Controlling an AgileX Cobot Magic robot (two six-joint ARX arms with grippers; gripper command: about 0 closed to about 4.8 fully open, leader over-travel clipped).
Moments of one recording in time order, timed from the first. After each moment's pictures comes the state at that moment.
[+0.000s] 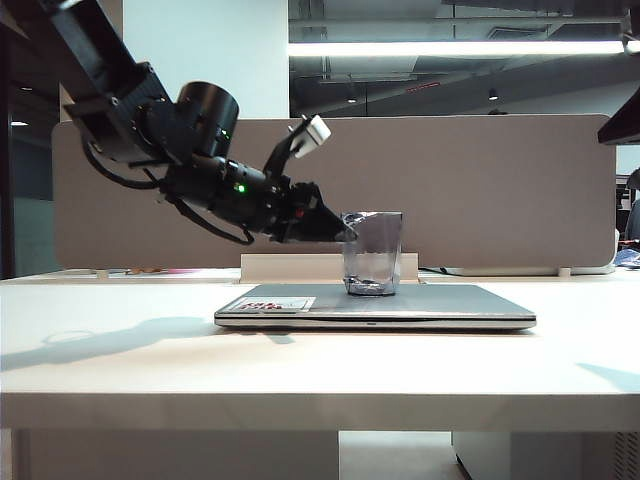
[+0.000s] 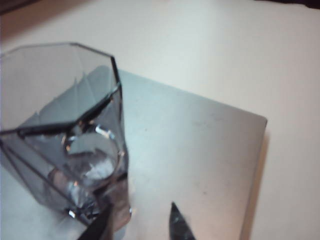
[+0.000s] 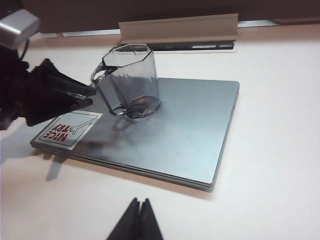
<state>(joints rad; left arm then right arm) -0.40 2.08 1.35 0.32 0.71 0.30 0.19 0.68 0.31 0.15 -0.16 0.13</state>
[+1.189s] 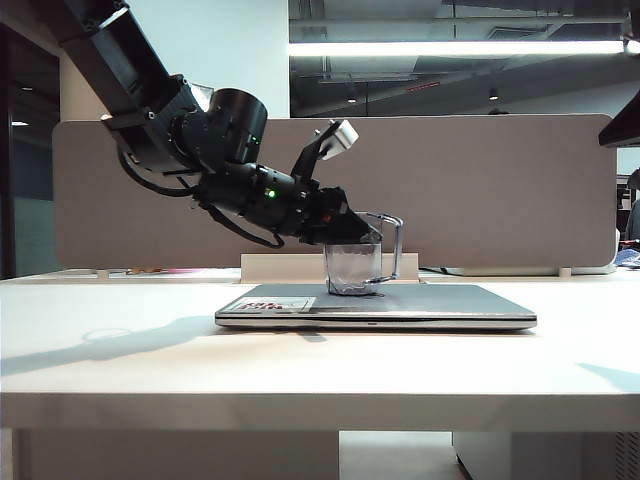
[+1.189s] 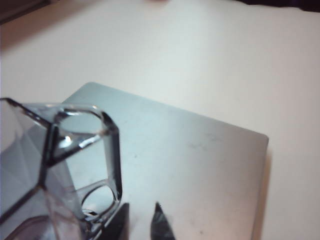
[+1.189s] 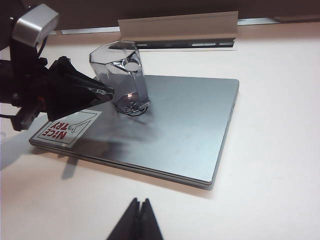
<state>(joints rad) -0.46 2.15 1.44 0.34 0.69 0.30 0.19 0.68 0.31 0.14 -0.16 0.13</state>
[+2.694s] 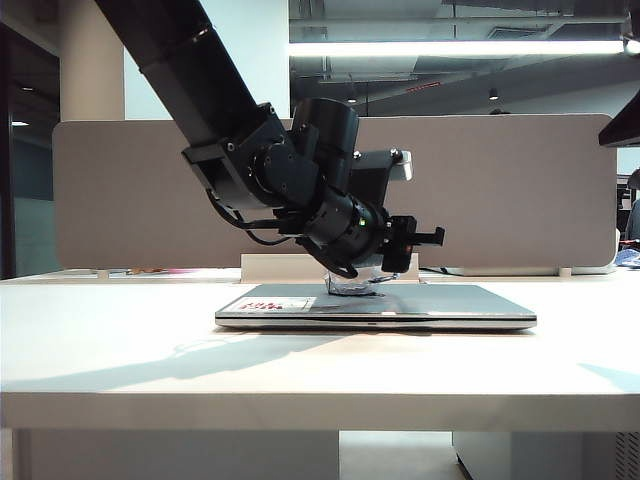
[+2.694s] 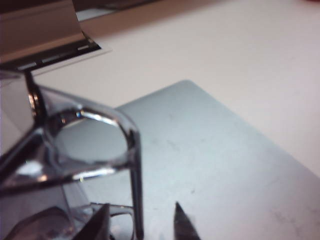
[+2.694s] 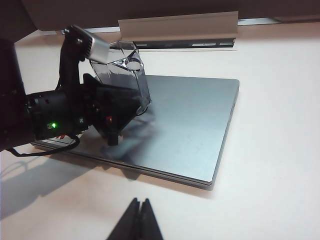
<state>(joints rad) -0.68 2.25 1.44 0.57 -0.07 0.05 0.19 0.68 0.31 0.14 -0.16 0.13</state>
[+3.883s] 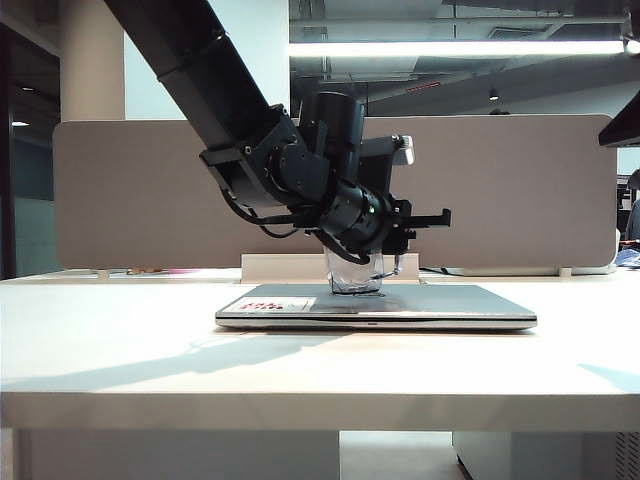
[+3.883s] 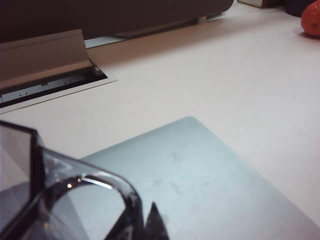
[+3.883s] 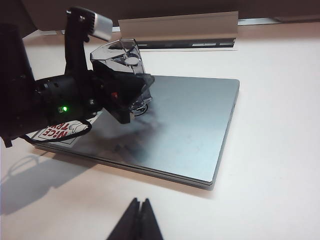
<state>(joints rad) -0.68 2.29 1.54 0.58 -0.08 0.01 0.19 0.68 0.31 0.14 -0.16 0.13</state>
